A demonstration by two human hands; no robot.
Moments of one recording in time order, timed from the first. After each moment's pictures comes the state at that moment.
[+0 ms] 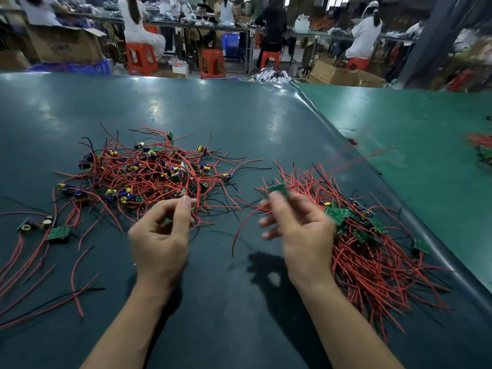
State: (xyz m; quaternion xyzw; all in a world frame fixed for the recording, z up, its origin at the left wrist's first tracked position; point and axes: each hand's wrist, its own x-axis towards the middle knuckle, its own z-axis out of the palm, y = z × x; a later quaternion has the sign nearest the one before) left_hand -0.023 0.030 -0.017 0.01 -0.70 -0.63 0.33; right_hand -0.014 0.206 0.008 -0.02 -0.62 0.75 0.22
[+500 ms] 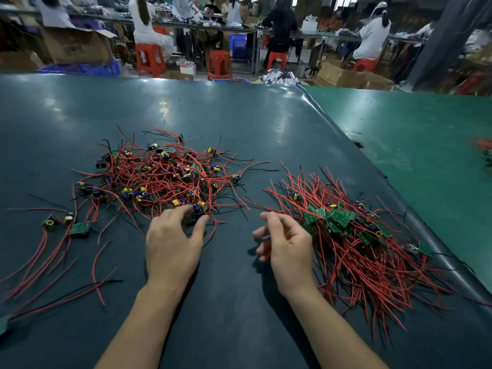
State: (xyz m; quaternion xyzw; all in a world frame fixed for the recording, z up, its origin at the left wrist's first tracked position) left_hand -0.027 0.013 -0.032 0.08 -0.90 -0.34 0.26; right_hand -0.011 0.186 -0.026 -0.08 -0.66 0.74 0.12
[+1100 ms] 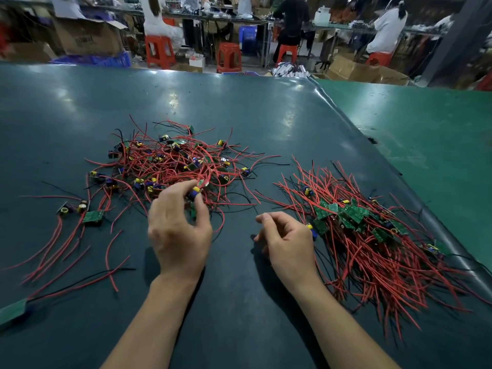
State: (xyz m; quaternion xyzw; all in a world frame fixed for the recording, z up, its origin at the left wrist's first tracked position) left_hand -0.021 0.018 -0.022 0.00 -0.79 -0.32 0.52; right_hand -0.013 0.182 -0.033 -0.01 -0.78 0.61 0.12
